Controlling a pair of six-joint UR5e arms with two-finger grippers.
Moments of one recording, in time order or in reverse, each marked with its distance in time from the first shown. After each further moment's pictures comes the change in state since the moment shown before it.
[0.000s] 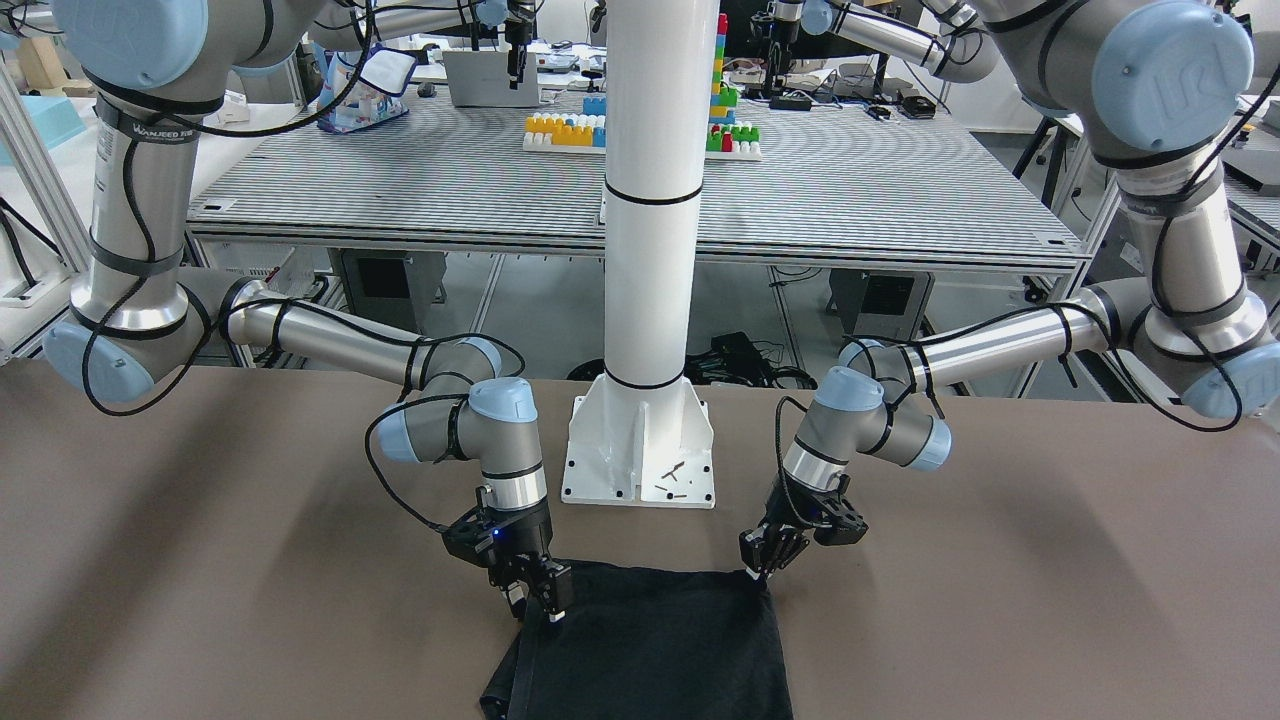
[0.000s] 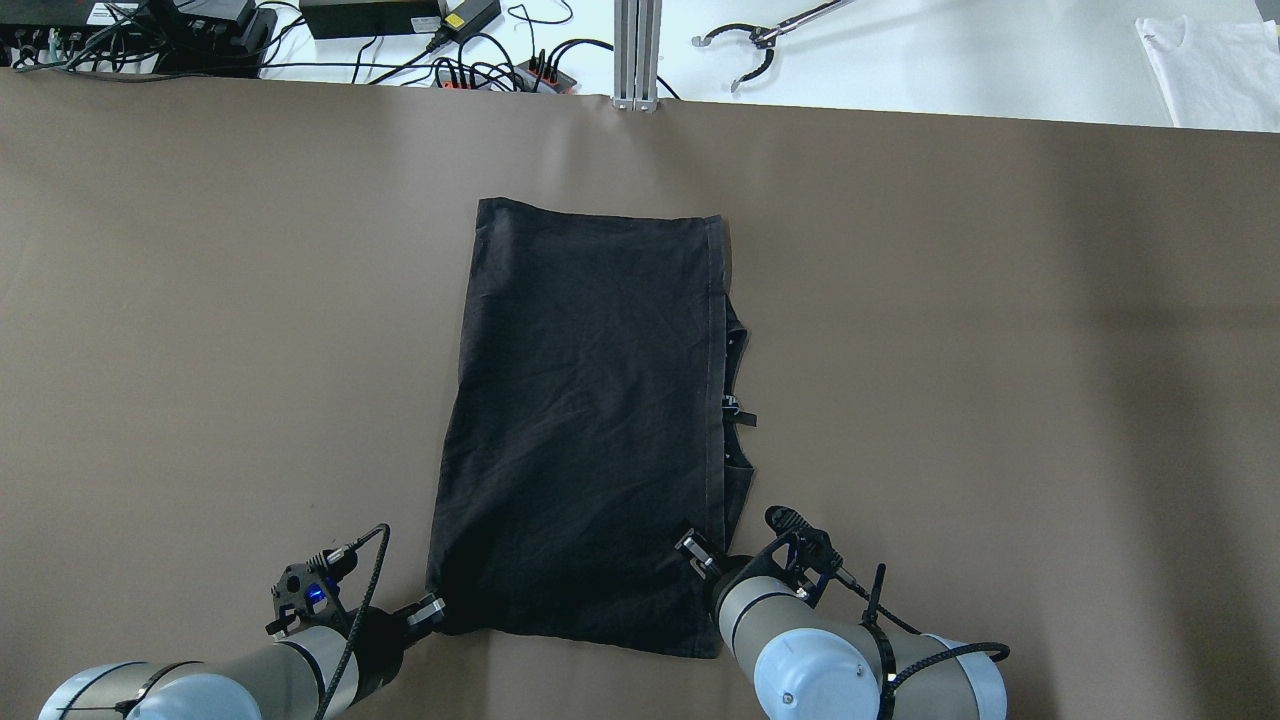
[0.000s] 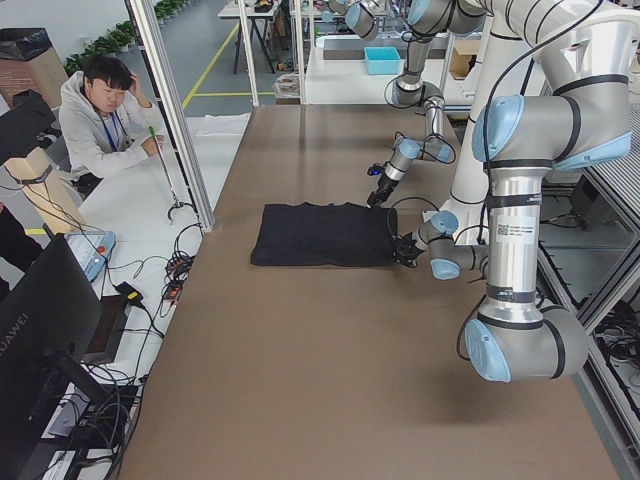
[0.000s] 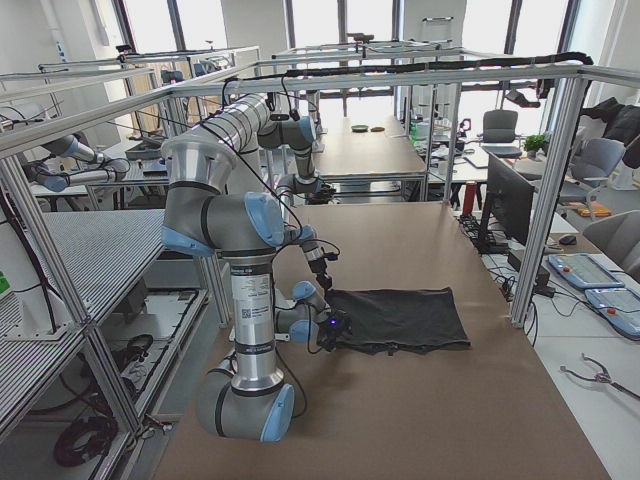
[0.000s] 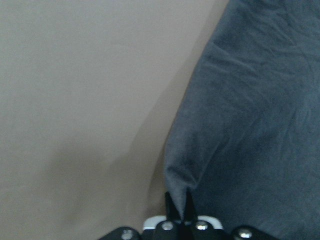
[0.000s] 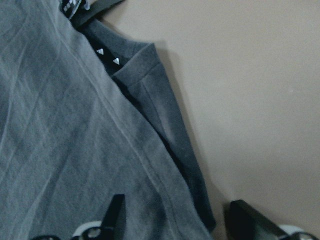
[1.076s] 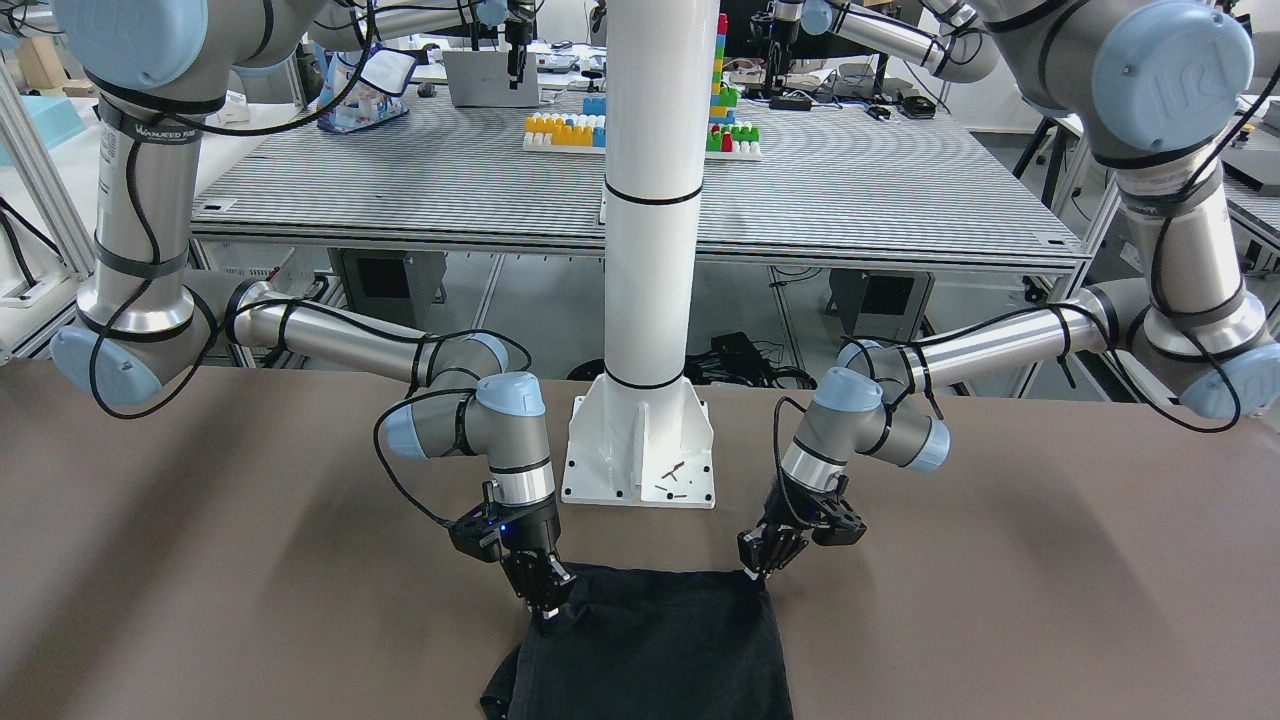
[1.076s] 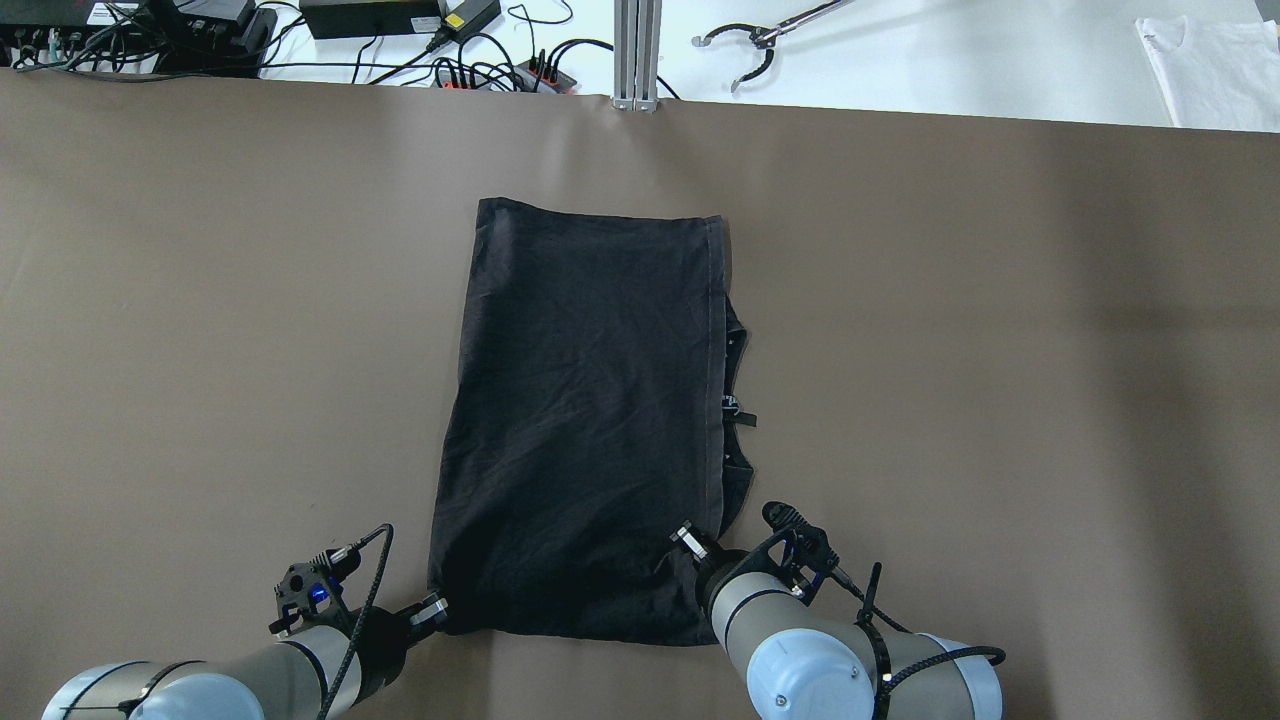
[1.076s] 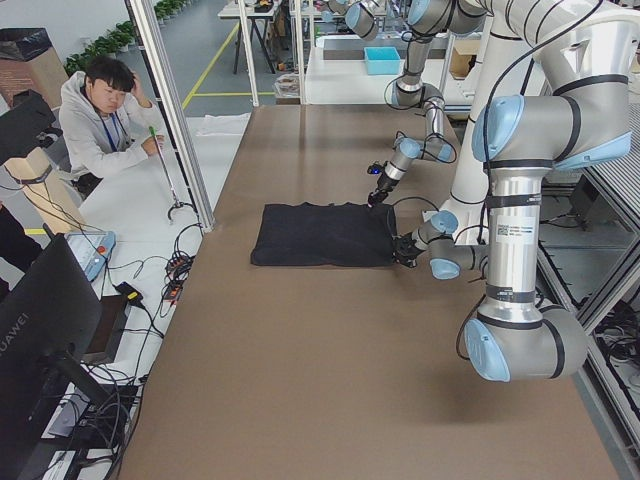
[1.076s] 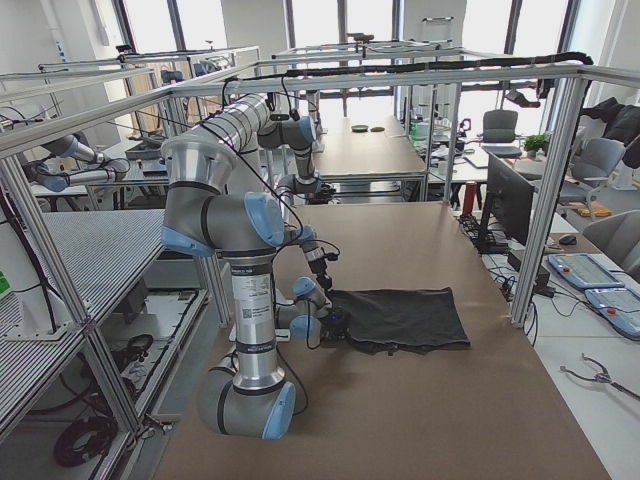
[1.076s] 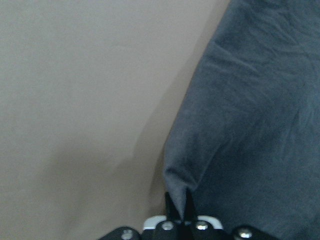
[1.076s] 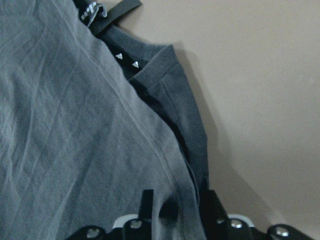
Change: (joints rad) left arm -0.001 -0.006 0.002 -0.001 -0.001 0.008; right arm 0.000 0.015 0.012 -0.013 -0.026 0.037
